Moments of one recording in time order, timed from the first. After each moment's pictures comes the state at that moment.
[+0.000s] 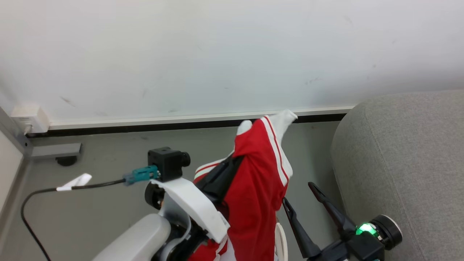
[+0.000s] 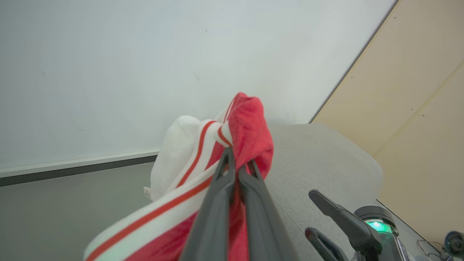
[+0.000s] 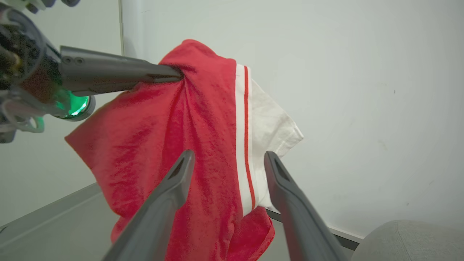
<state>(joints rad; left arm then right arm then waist) -0.54 0.36 -0.79 0.03 -0.96 0.08 -0.04 -0.11 -0.05 0.39 0.10 0.10 0.13 -0.26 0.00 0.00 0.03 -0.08</state>
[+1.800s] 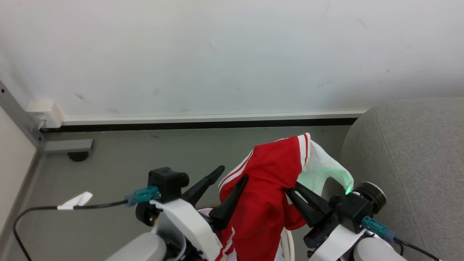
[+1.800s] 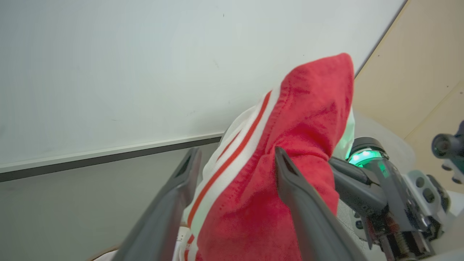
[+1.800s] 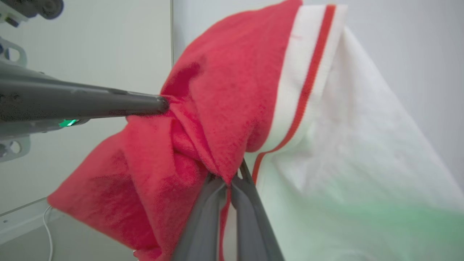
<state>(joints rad) -0.49 0.42 -0.85 -0.01 -0.89 0.11 -0.06 -0.45 -0.25 0.75 0.30 0.45 0.13 -0.26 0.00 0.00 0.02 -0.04</state>
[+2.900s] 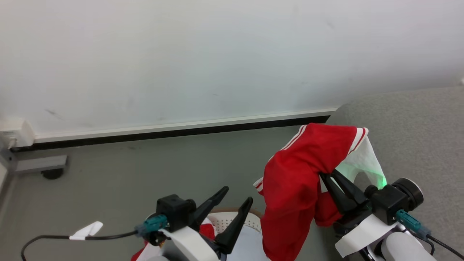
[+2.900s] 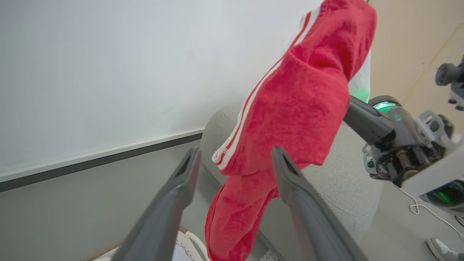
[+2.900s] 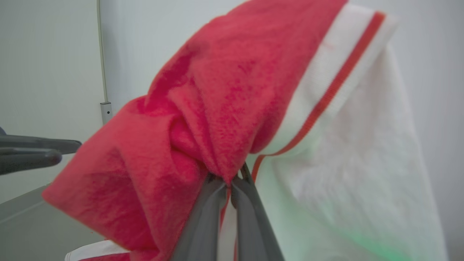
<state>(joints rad) -0.42 0.41 -0.91 0.05 -0.82 0.10 -0.19 -0.38 -0.26 0.54 0.29 0.37 0.13 -0.26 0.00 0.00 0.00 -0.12</state>
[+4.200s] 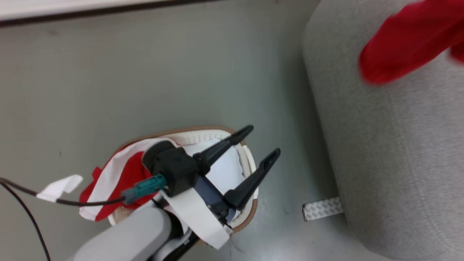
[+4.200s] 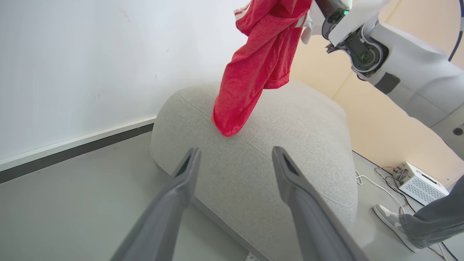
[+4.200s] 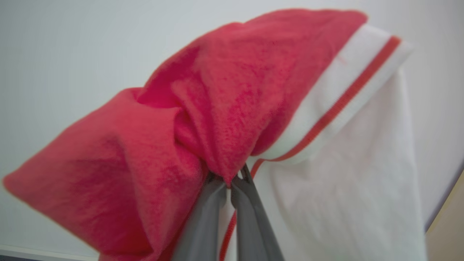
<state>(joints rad) -0.67 0.48 -0.92 -0.15 -0.68 0.03 -0.14 -0.83 -0.28 -0.13 0.27 0.10 0.13 -0.23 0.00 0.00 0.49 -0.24</state>
